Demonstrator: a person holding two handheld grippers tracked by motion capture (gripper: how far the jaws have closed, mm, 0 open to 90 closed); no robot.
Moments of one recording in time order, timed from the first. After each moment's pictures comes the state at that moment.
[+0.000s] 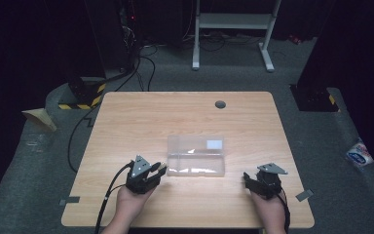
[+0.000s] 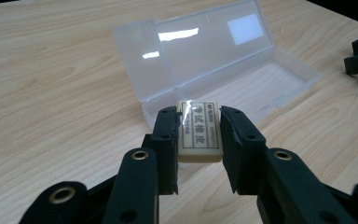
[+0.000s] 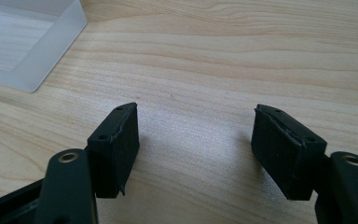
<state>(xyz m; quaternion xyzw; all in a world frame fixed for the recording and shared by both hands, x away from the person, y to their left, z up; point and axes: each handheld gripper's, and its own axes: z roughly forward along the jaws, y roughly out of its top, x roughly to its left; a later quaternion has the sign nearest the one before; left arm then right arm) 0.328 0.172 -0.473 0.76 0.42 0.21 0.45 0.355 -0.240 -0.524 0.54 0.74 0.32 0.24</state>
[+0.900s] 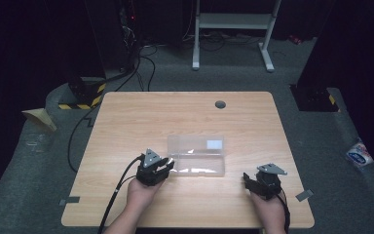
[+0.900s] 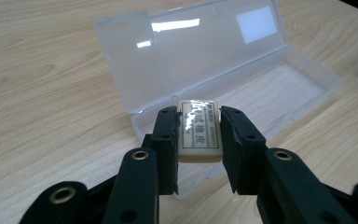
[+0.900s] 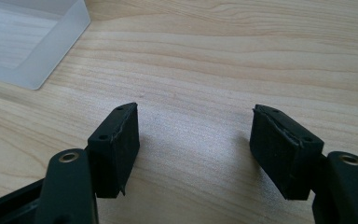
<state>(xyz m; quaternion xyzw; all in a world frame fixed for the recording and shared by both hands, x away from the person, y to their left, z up) 0.359 0.151 -0.483 0.77 0.44 0.19 0.43 0.354 -0.239 -0.523 0.54 0.75 0.31 0.24</state>
